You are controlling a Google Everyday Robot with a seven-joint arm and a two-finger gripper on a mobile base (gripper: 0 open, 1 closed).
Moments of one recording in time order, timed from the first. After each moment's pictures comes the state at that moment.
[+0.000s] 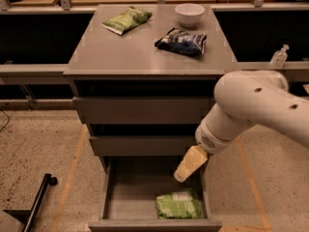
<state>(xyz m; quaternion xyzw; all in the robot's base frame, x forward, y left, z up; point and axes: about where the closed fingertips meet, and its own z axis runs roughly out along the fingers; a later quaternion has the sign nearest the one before) 0.451 -0.127 0.726 -0.42 0.90 0.08 0.10</state>
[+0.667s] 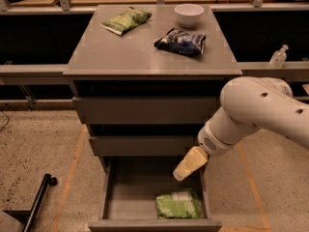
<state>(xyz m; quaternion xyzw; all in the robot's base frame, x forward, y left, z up) 0.451 -0.126 0.712 -0.37 0.92 0.11 0.11</state>
